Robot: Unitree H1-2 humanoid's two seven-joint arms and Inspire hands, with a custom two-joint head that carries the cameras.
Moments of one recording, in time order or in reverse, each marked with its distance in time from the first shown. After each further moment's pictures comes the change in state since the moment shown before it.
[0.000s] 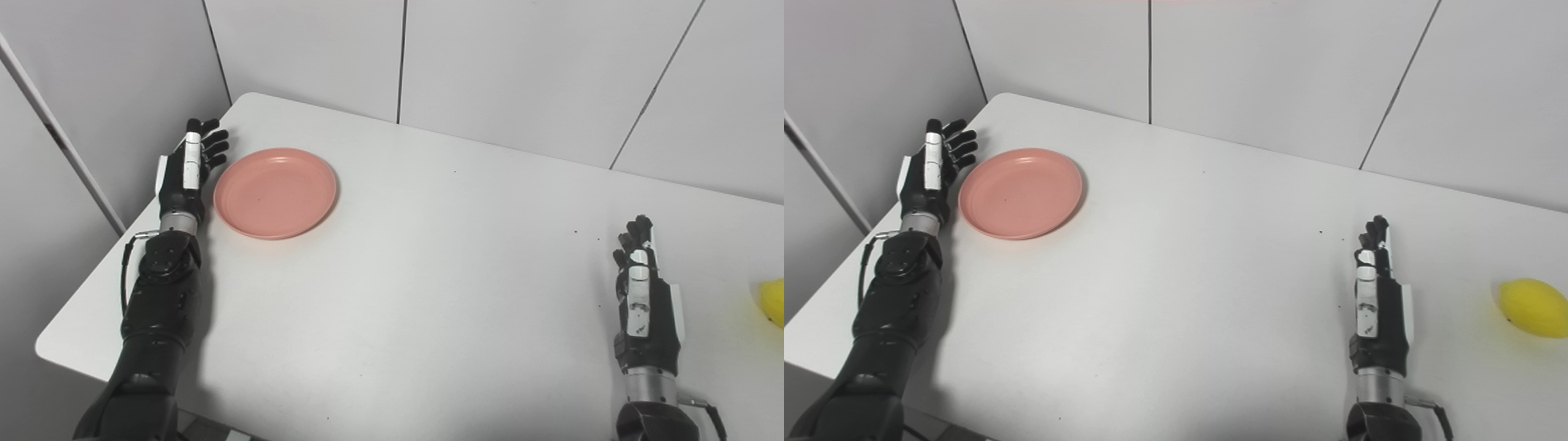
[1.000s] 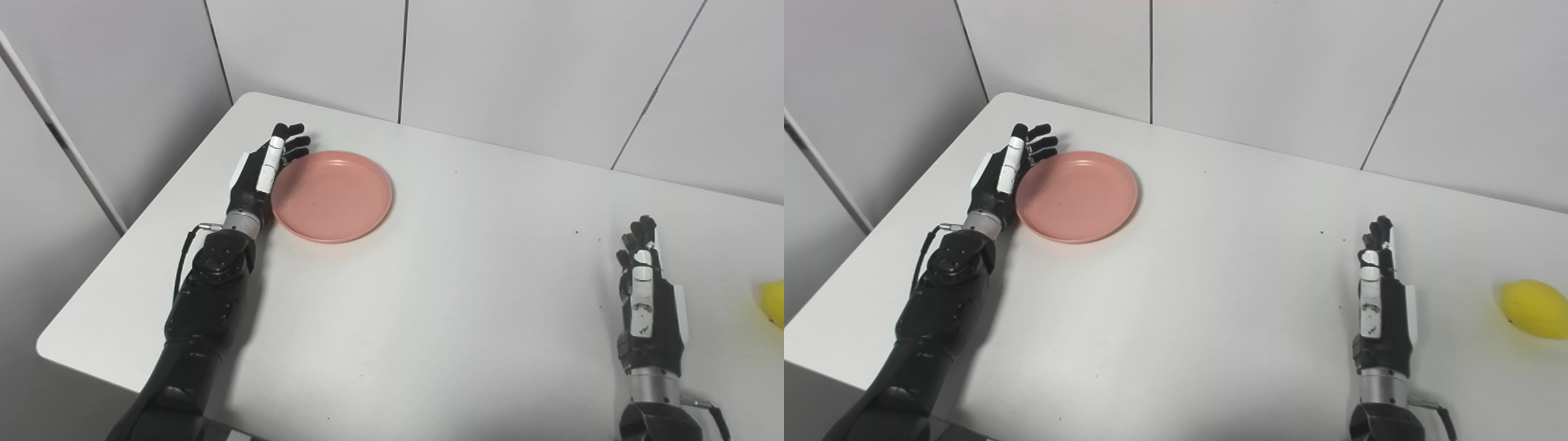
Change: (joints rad) left arm 0.027 -0.089 -0.180 -0.229 0.047 0.178 -0.051; right arm -0.003 -0.003 -0.006 0.002 0.000 0.000 0.001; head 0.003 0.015
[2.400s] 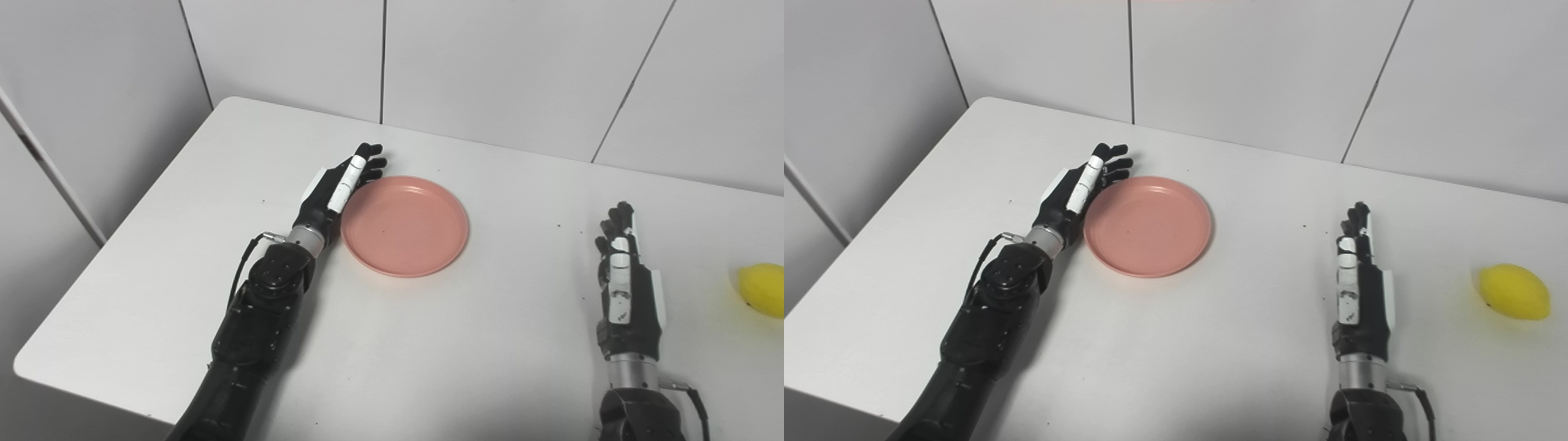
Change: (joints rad) left arm 0.003 -0.142 -0.165 -0.201 0.092 0.218 -0.036; right arm 0.008 0.038 0.015 -0.047 -0.028 0.025 -0.007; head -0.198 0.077
